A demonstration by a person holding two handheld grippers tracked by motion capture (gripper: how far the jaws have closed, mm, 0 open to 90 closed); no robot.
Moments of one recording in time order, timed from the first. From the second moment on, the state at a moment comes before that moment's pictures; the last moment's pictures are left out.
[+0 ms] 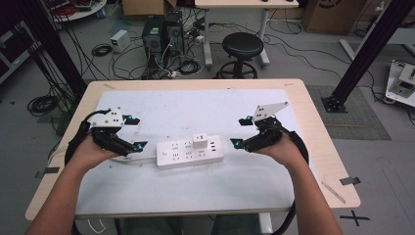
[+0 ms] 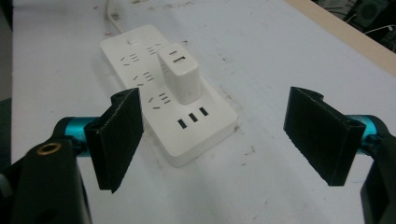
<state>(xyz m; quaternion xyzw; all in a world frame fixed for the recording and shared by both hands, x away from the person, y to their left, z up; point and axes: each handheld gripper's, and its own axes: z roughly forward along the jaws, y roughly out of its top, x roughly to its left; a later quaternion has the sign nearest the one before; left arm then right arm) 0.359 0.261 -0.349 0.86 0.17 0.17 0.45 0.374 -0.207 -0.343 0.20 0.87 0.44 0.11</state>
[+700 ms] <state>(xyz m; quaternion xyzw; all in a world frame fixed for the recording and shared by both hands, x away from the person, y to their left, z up) 0.358 0.264 -0.354 0.86 0.18 0.17 0.45 0.377 -0.213 -0.341 0.21 0.86 0.44 0.12</state>
